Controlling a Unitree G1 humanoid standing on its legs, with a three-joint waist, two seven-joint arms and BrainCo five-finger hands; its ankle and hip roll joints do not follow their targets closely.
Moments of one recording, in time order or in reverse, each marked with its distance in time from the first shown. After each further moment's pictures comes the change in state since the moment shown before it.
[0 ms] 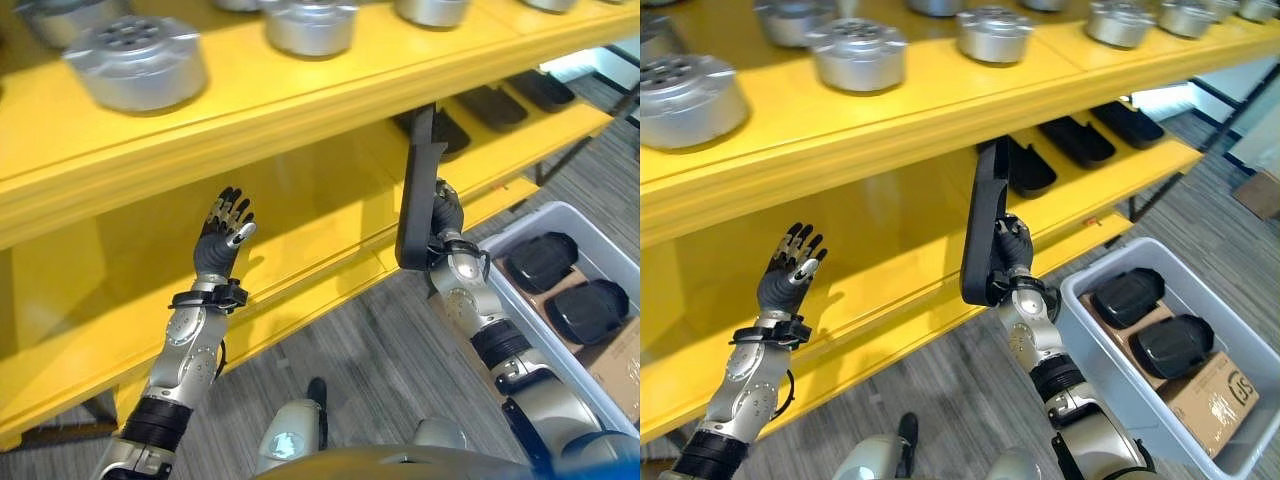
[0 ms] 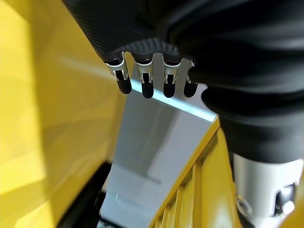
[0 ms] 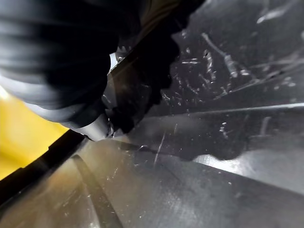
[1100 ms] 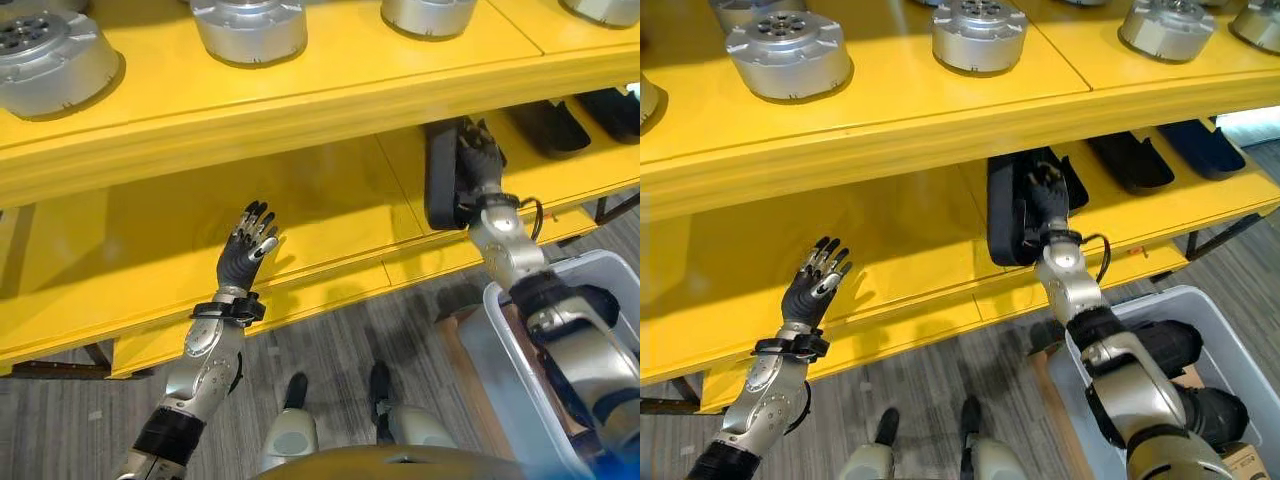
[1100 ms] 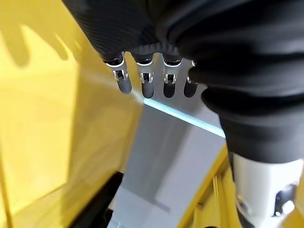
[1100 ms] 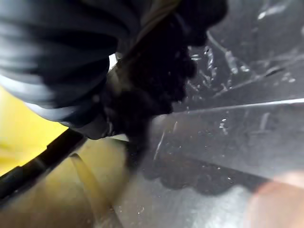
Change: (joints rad) left arm 0.077 -0.057 -0.072 -0.044 -0.028 0.013 -0.031; right arm -0.321 -0.259 0.135 0.237 -0.042 0.021 0.001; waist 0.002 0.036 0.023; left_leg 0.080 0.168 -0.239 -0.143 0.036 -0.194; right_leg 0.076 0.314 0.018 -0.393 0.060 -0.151
